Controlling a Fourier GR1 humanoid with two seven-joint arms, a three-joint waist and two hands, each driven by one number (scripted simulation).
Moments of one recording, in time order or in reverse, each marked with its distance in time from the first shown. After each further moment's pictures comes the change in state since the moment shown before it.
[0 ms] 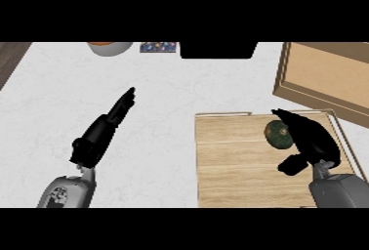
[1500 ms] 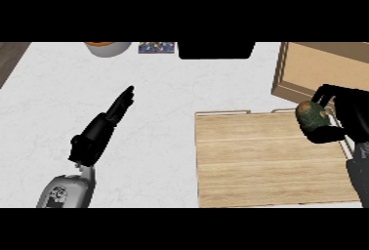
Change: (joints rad) left arm -0.007 -0.025 0.036 -0.009 -0.025 -0.029 0.022; right arm -0.096 -0.099 -0.201 0.034 0.136 -0.244 -0.196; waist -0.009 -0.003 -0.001
